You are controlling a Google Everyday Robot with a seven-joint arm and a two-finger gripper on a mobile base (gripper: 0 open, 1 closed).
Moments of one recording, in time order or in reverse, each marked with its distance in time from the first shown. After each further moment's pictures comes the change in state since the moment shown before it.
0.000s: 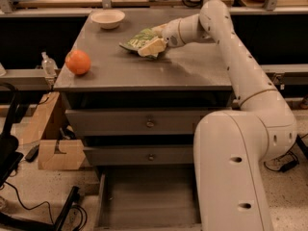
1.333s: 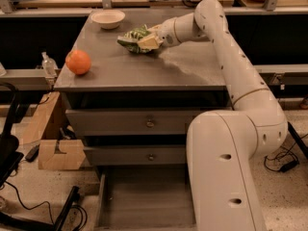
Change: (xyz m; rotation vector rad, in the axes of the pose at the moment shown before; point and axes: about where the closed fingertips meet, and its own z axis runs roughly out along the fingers) arm -0.006 0.007 0.017 -0.039 -0.001 0.000
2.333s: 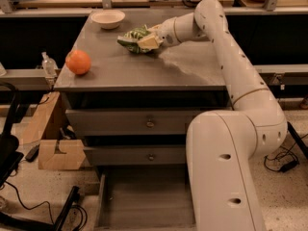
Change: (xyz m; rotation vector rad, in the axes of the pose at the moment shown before) arm -0.001 0.000 -0.001 0.000 0.000 0.000
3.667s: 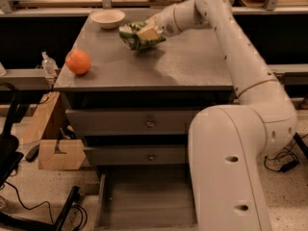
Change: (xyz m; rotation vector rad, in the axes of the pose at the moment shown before) arm -0.039 0.004 -0.024 0.025 0.014 -0.080
